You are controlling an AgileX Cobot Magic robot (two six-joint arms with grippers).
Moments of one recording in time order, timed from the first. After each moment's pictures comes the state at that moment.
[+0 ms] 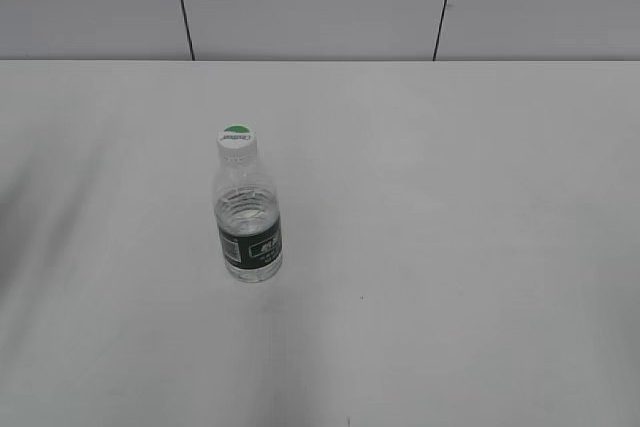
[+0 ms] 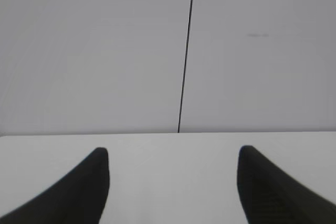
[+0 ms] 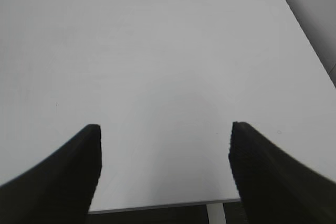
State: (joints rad) left arm -0.08 0.96 -0.39 0.09 -0.43 -0.12; right arm 0.06 -0.01 -0.50 -0.03 1.09 -0.05
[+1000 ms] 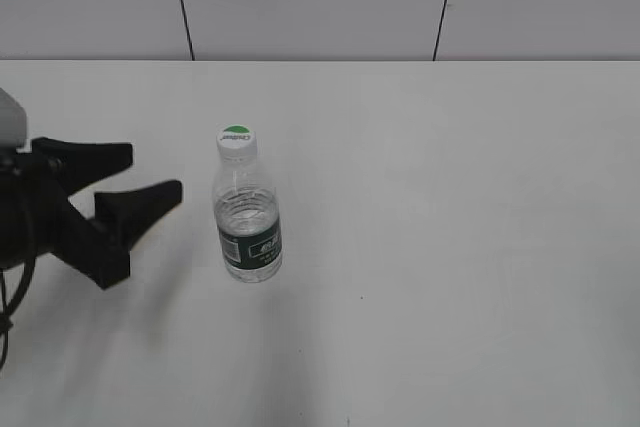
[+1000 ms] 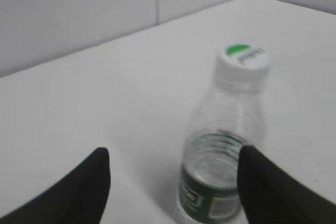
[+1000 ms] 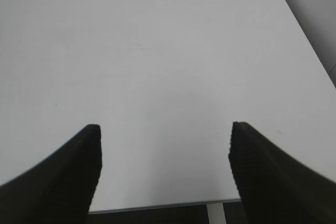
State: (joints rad) left arm -0.20 1.51 -0.28 0.65 -0.97 -0.27; right arm 0.06 -0.01 -0.50 -0.03 1.09 -0.05
